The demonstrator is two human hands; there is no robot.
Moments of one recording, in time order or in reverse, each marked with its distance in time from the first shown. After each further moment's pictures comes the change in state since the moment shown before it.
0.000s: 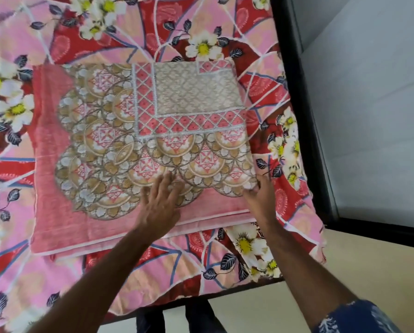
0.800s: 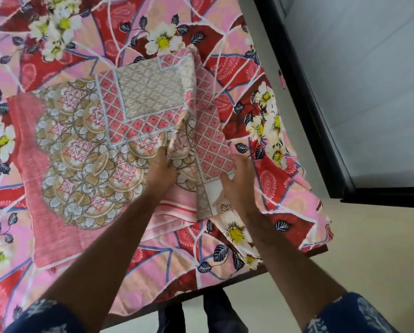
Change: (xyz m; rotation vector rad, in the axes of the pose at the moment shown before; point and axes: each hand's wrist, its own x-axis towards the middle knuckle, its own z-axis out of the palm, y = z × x) left_hand 0.085 0.080 -0.051 -0.576 0.179 -0.318; right_hand -0.001 -0.001 0.002 0.130 0.009 -0.120
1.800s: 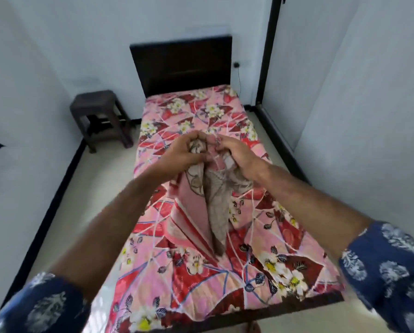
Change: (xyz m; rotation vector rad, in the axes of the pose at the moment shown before) left_hand -0.278 0.174 -0.403 -0.347 -0.083 0.770; right_hand -0.206 -0.445 -0.176 0.563 -0.534 -0.304
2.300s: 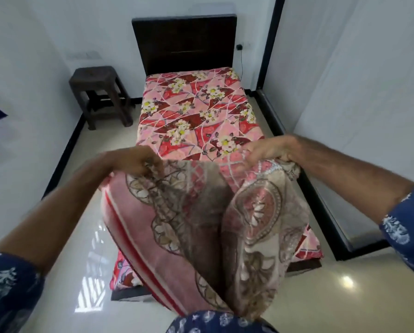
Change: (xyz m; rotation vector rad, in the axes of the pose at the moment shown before) left_hand -0.106 -0.020 -0.088 0.768 -0.617 -0.262; right_hand -0.074 -0.012 -0.049 -0.720 -0.682 0.417
